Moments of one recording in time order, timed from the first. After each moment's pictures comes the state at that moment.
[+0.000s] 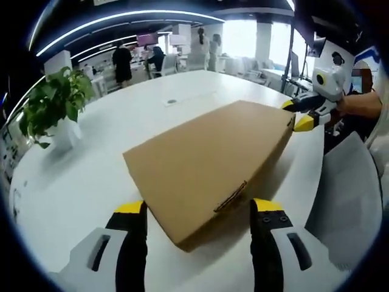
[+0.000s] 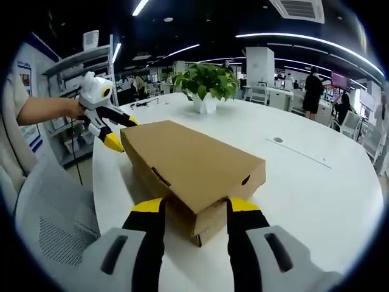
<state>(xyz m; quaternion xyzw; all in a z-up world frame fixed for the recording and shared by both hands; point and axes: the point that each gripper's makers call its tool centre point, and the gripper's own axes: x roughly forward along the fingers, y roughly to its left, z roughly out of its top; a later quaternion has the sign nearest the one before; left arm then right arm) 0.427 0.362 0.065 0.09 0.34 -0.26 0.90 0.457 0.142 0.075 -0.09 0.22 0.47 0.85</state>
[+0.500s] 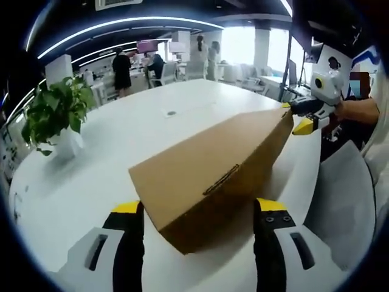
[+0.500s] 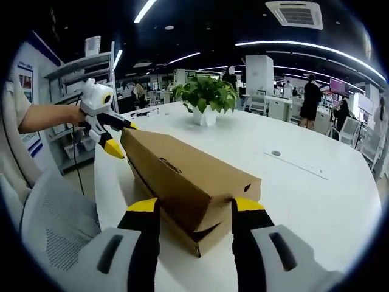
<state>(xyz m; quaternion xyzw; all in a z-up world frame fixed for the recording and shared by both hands) 0.432 0.360 0.092 0.08 0.31 -0.27 0.91 0.462 0.147 0.108 -0.08 0.19 0.47 0.86</state>
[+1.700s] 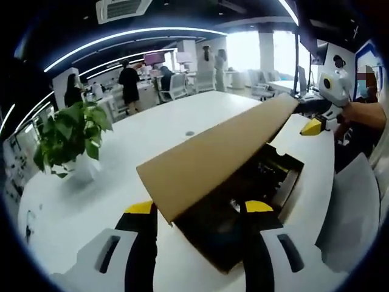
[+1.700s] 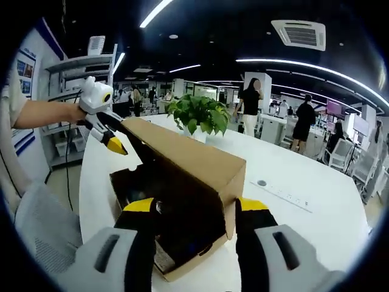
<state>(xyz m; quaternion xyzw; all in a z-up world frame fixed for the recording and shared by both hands) 0.491 0.381 0.139 0.11 0.28 -0.23 0.93 0.512 0.158 0.155 -0.11 0.13 0.46 0.87</state>
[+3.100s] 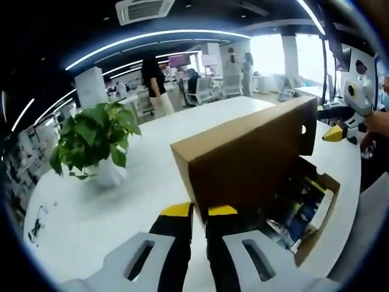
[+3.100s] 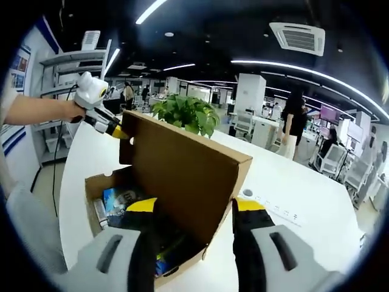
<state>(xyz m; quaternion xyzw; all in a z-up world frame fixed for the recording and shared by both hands) 0.559 0.423 0.149 0.10 0.26 -0.14 0.95 0.577 0.161 0.162 -0.13 0.12 0.42 0.89</state>
